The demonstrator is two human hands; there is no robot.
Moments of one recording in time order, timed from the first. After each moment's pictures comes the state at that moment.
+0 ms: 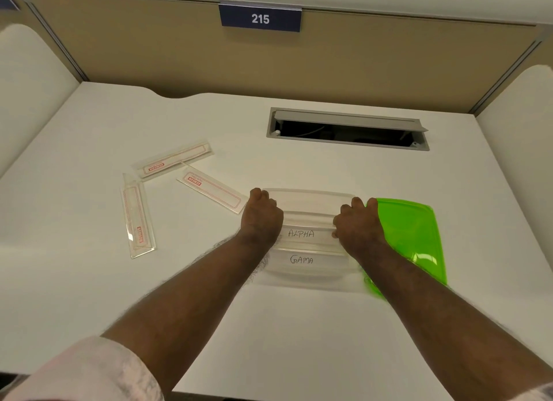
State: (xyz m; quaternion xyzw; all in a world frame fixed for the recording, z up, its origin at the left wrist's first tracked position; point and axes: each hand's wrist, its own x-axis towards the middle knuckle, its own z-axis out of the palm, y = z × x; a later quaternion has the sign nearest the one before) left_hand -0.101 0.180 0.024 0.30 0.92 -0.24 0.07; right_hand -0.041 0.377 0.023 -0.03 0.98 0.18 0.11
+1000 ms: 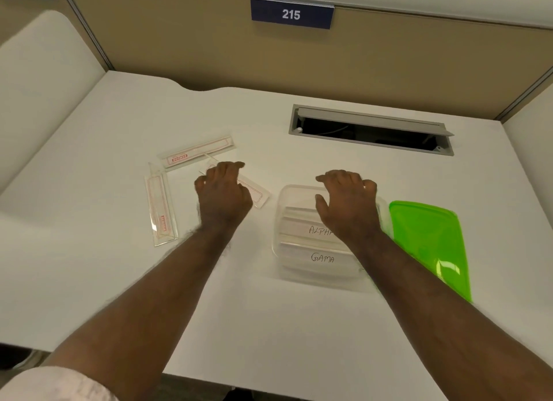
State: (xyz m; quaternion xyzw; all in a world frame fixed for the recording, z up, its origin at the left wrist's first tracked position) left_hand -0.121 0.074 0.031 0.03 0.97 0.18 -0.16; right_hand -0.068 0.303 0.053 0.00 0.99 -0.04 -0.12
